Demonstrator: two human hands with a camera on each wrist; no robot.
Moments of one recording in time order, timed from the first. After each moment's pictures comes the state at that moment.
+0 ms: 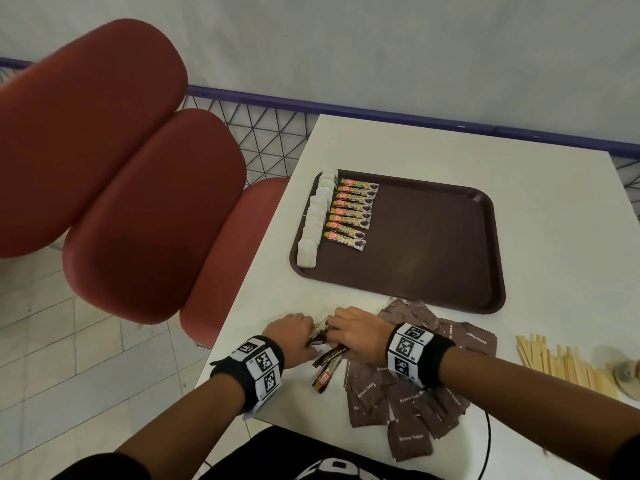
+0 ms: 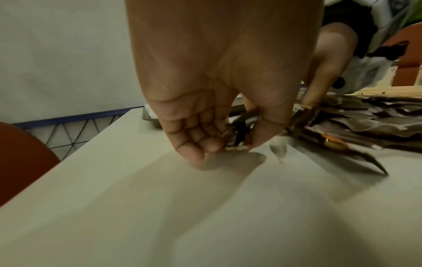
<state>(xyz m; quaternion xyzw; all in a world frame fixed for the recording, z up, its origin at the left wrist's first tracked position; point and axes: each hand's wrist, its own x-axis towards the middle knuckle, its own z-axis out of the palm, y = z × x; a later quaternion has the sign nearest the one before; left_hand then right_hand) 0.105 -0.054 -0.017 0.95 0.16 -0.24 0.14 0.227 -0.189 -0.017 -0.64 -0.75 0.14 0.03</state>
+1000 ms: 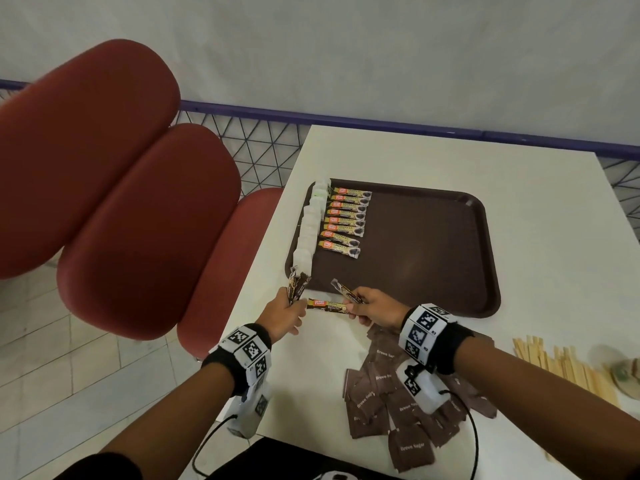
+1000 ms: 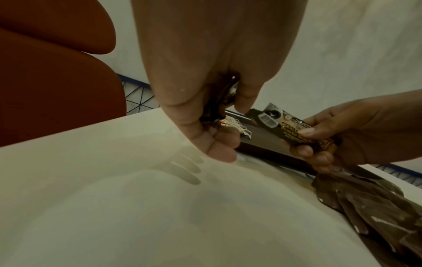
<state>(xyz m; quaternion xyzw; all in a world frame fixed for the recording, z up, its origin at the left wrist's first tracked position) 0.133 -0.029 0.001 0.73 0.39 -0.05 0.56 0.268 -0.180 0.001 -0.74 -0.25 0.50 0.38</state>
